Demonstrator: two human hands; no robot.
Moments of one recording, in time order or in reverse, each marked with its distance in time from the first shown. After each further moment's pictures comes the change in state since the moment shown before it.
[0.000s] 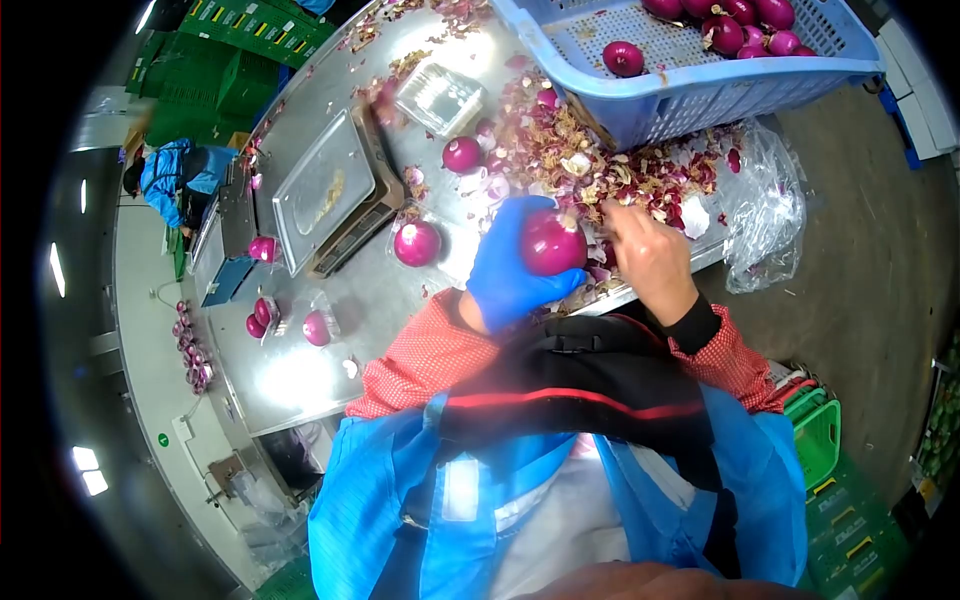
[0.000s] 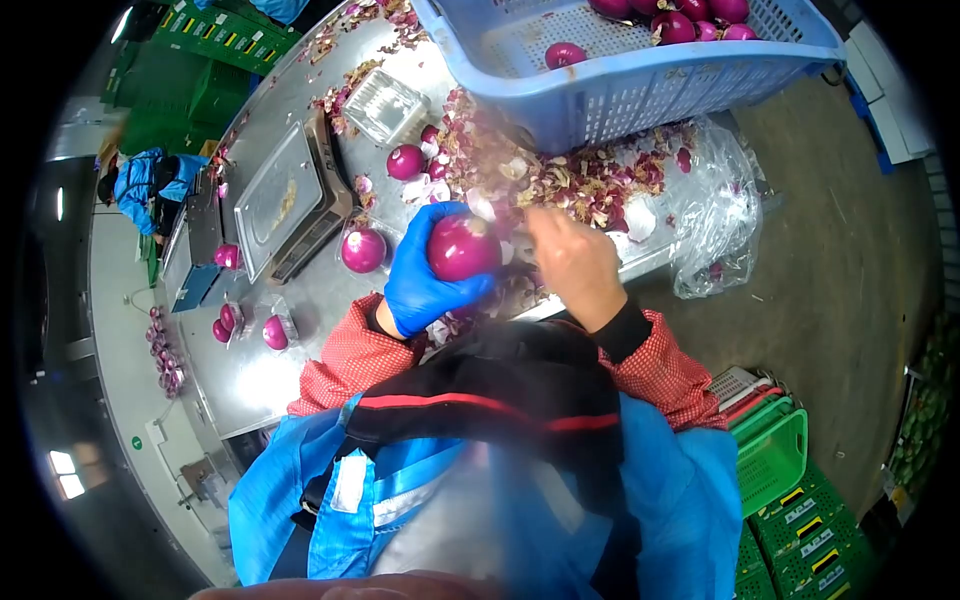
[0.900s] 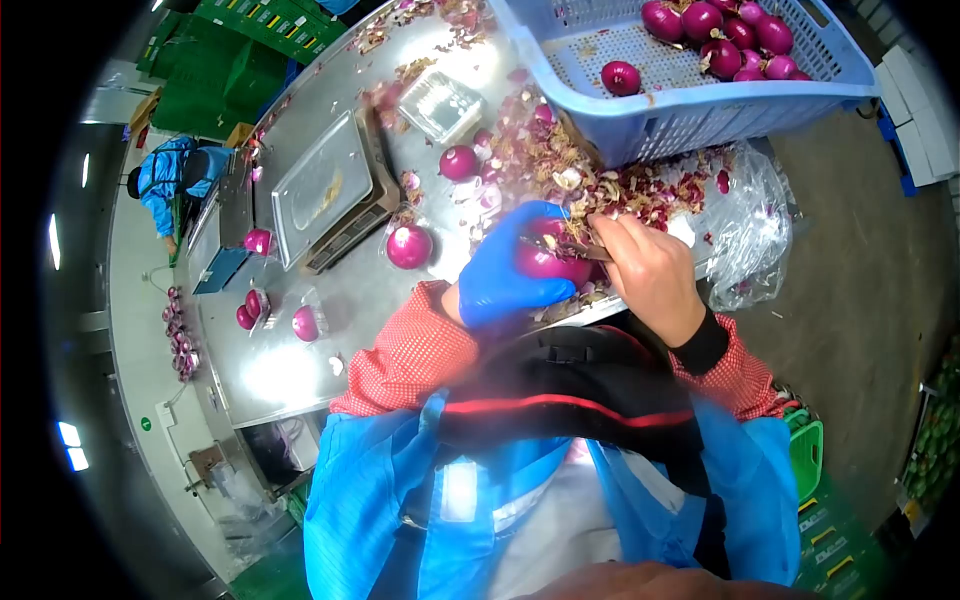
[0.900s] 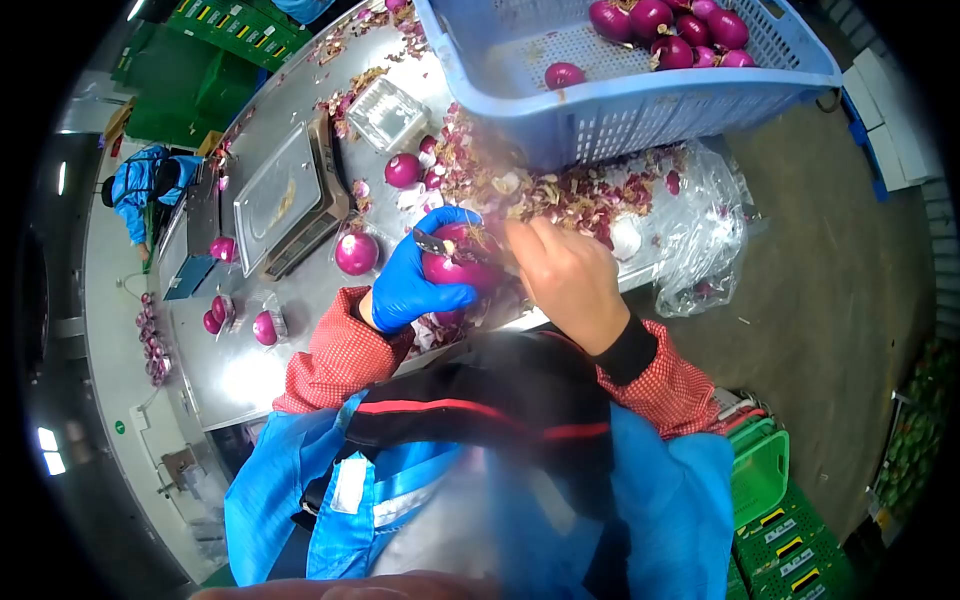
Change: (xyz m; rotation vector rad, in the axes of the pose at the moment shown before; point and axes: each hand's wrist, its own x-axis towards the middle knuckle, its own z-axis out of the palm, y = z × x) left_hand 0.011 0.013 -0.005 -0.243 -0.244 -0.061; right_hand 0.022 -0.011 -0.050 0.025 -0.007 -0.179
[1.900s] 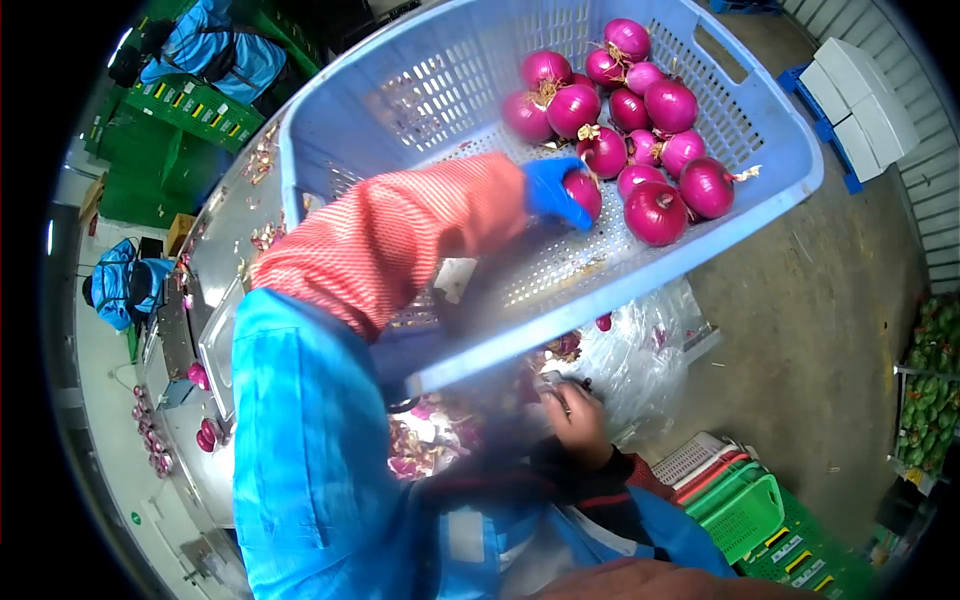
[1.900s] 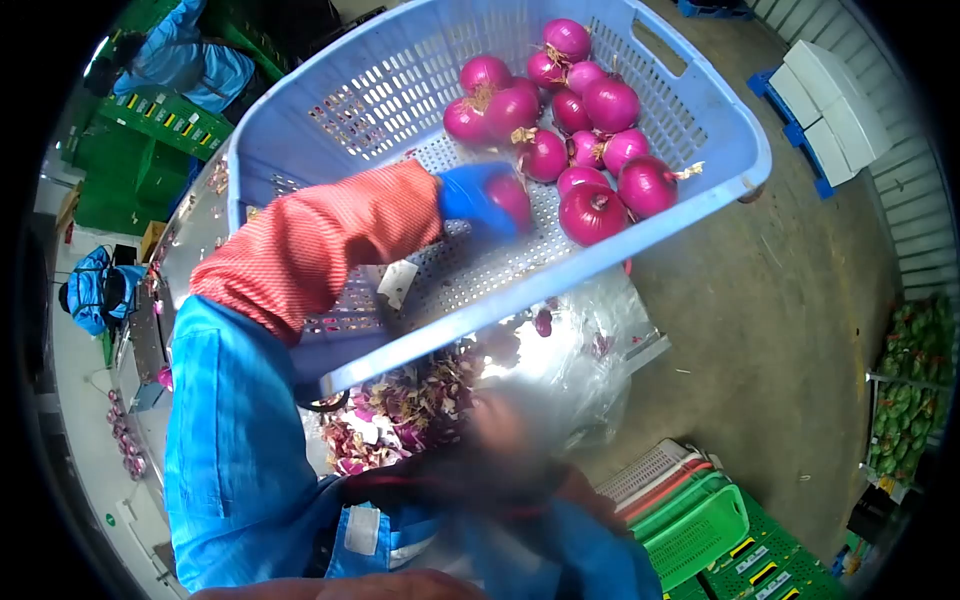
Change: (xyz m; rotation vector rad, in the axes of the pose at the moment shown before) left_hand 0.459 0.007 0.055 0.552 -0.468 -0.189; right_hand -0.057 0.141 0.003 0.476 0.045 0.681
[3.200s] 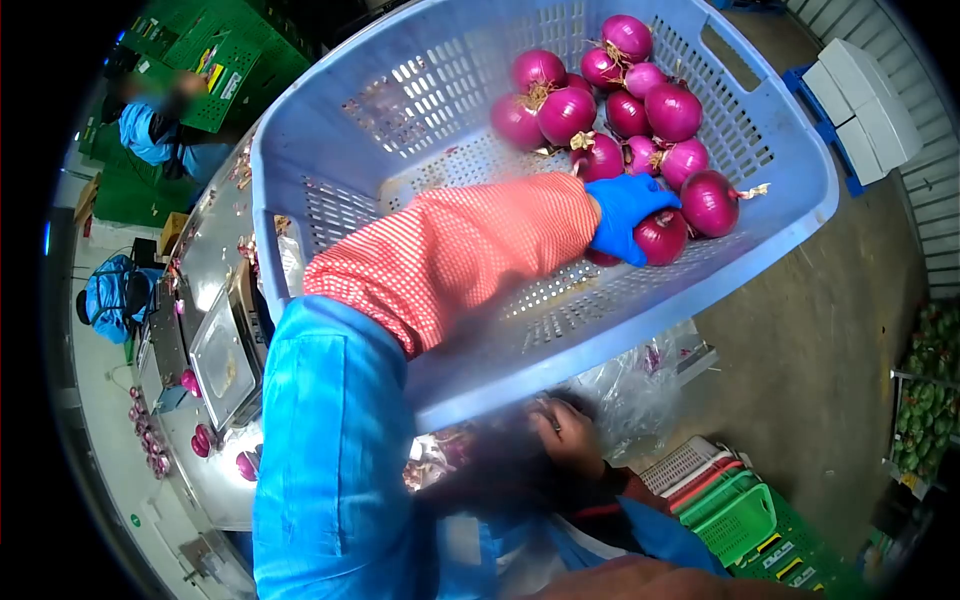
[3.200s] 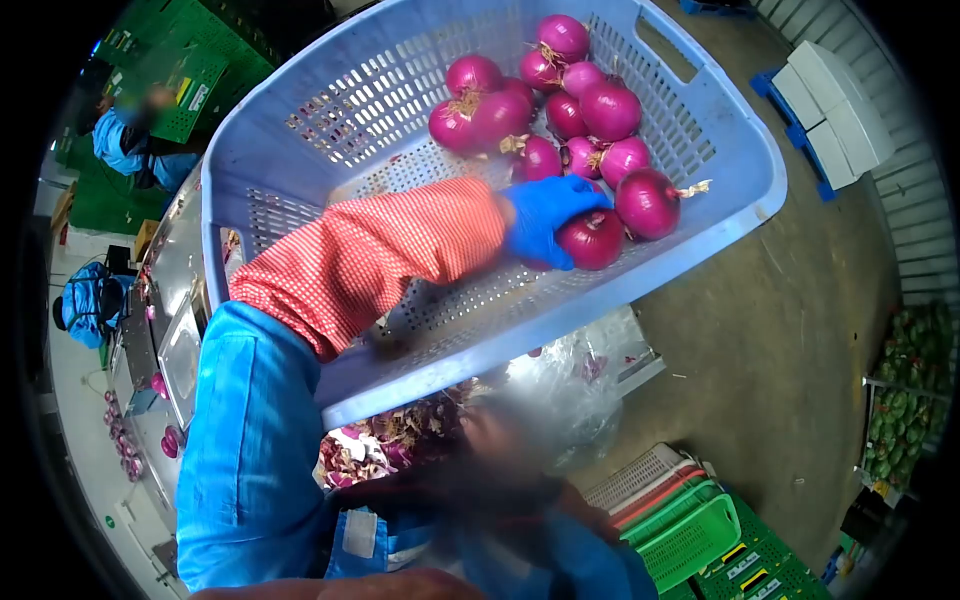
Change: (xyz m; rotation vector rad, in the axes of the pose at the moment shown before) left_hand 0.071 0.035 0.050 0.528 0.100 0.631; right_hand 0.005 0.035 -0.002 0.093 -0.218 0.247
